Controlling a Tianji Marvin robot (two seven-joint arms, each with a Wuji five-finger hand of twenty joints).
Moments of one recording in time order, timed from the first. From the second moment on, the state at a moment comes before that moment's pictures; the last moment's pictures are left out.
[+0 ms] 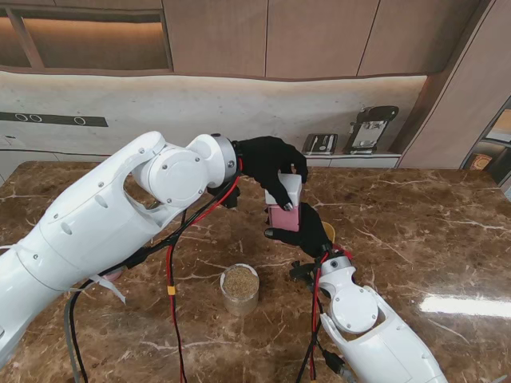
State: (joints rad) left arm 0.74 -1.10 -0.67 -1.67 0.34 0.12 -0.51; right arm -1.47 -1.24 1.08 -1.39 0.10 -0.45 -0.19; left_hand 0.83 -0.73 0.44 -0.20 0.65 0.11 0.60 0.20 1.04 0.18 0.19 0.69 1.00 0.30 0.62 0.81 0.64 0.31 1.26 0.57; right_hand 0.50 -0.97 0.85 -0.26 0.75 -0.03 0.76 0.57 1.12 0.05 0.40 0.77 1.15 0.18 0.86 0.68 0.88 0.23 1.47 0.33
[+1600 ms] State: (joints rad) left arm 0.74 -1.05 -0.66 -1.80 0.47 0.35 -0.62; right arm -1.47 -1.24 1.08 -1.40 0.08 -0.46 -0.20; left_hand 0.47 -0.21 0.01 -0.04 0.21 -0.10 0.12 0.33 0.72 0.02 0.42 0.58 0.58 0.27 0.39 0.74 0.07 0.39 0.90 0.78; right_hand 0.50 -0.97 0.85 -0.26 0.75 -0.03 0.76 0.57 1.12 0.05 0.40 0.77 1.15 0.18 0.86 0.68 0.88 0.23 1.47 0.33
